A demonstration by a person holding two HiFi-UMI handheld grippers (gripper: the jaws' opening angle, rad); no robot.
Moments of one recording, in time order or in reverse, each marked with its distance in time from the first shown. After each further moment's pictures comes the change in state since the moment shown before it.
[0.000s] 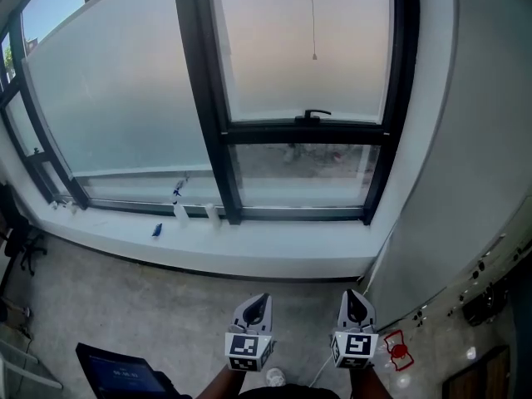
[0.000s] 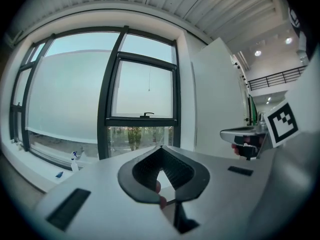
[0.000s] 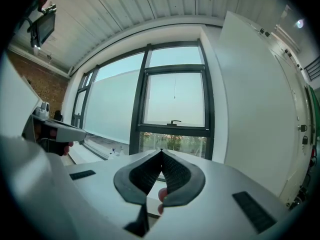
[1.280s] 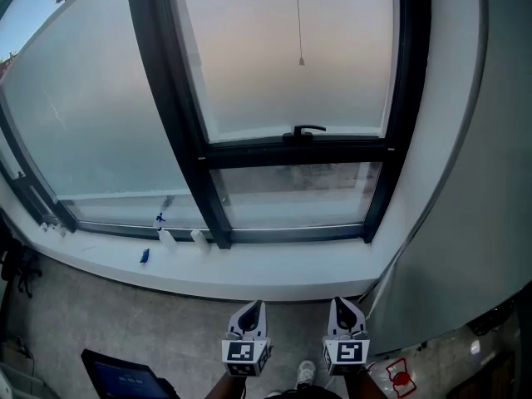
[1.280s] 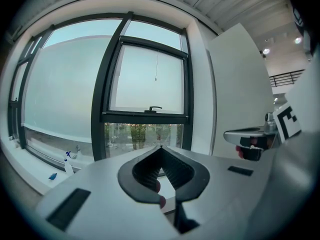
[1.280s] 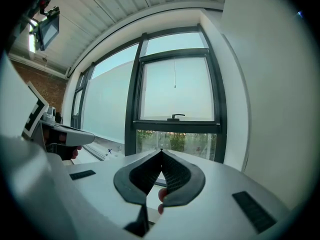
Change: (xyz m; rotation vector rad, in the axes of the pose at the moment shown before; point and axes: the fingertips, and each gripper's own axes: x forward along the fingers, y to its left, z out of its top) left arm 0.163 0.063 0.011 -0.026 0.063 0.066; right arm 0.164 -0.026 -0.005 0.030 0.038 0.054
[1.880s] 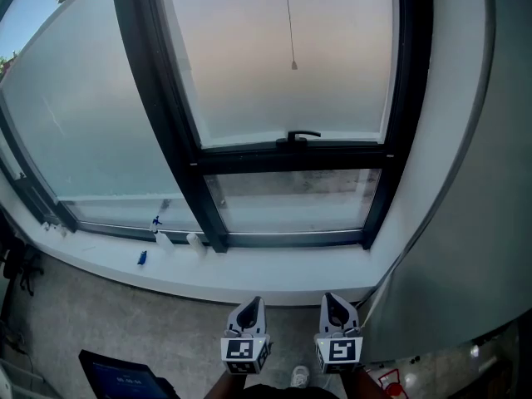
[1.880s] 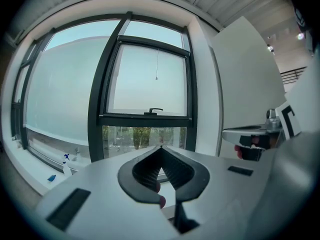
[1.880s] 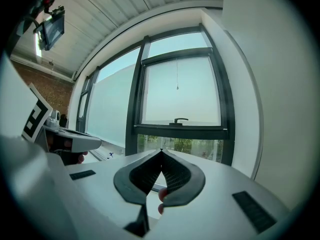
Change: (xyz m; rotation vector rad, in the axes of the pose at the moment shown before) left arm 0.048 -0.022 0.022 -0.008 -0.029 0.032; right arm 0.039 -0.025 0.028 -0.015 -0.041 0.075
